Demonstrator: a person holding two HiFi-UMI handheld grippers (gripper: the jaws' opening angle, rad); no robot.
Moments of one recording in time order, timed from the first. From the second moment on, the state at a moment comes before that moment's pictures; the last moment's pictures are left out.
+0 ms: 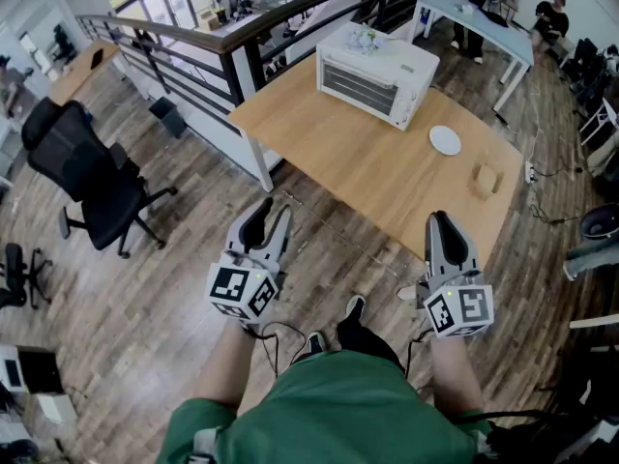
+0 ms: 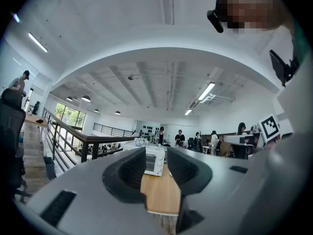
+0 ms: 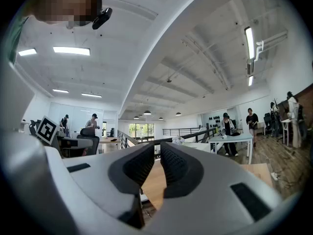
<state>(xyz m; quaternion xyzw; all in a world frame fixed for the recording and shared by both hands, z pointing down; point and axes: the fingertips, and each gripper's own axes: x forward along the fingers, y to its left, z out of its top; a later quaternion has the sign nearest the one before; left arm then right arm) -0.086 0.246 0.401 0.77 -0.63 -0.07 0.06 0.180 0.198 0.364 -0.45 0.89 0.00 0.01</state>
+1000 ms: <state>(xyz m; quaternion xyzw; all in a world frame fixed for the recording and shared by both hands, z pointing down) 0.099 0.314 0.360 0.75 -0.66 -0.04 0.01 0.358 0.244 0.351 -0.42 0.90 0.01 0.04</state>
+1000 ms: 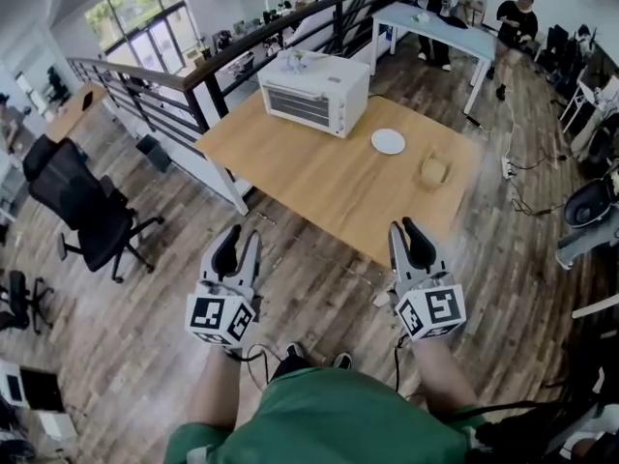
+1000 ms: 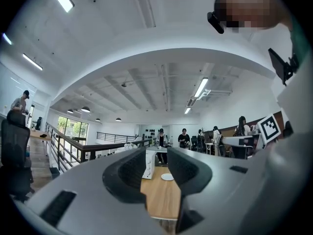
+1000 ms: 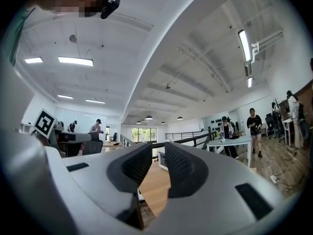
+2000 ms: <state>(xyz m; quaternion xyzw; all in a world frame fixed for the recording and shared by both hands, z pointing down) -0.017 0.153 0.374 0.78 -0.62 -0.08 0.03 0.264 0.108 0.345 -0.48 0.88 0.03 0.01</state>
